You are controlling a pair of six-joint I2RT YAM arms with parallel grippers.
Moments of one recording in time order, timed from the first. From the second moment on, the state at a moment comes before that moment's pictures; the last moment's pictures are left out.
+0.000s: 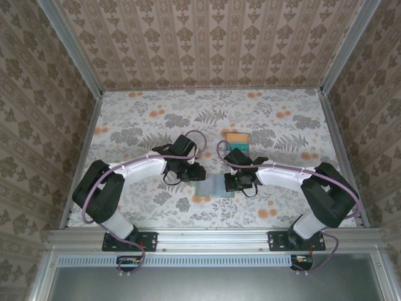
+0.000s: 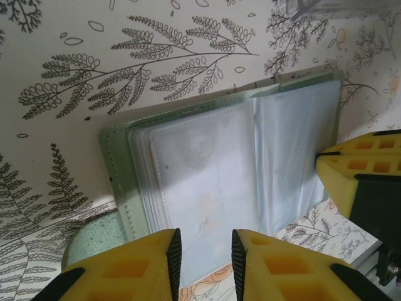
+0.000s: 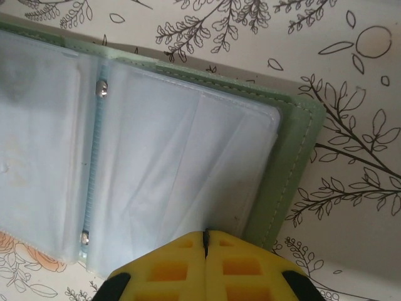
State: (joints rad) left arm -0.73 1.60 0.92 -0.47 0.41 -0.59; right arm 0.70 1.55 0.79 -0.45 -0.11 0.58
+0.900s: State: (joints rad) left arm -0.76 1.67 0.91 -0.49 0.41 -0.57; right arm 0.70 1.52 0.76 -0.47 -0.06 0.61
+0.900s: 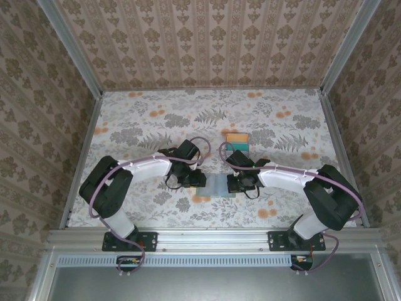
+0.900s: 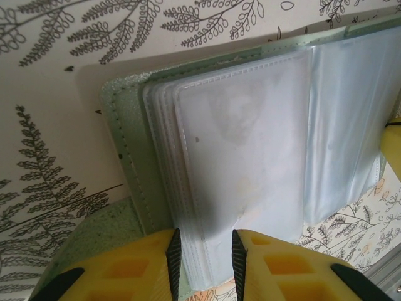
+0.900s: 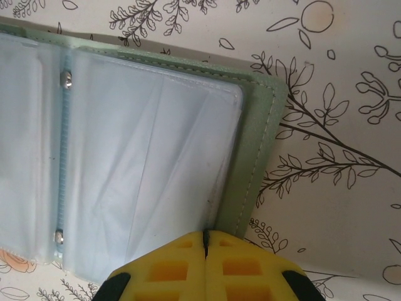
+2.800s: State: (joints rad) left arm -0.80 1.66 0.91 -0.41 0.49 -0.54; right arm 0.71 1.55 0.77 -0.47 -0.05 0.63
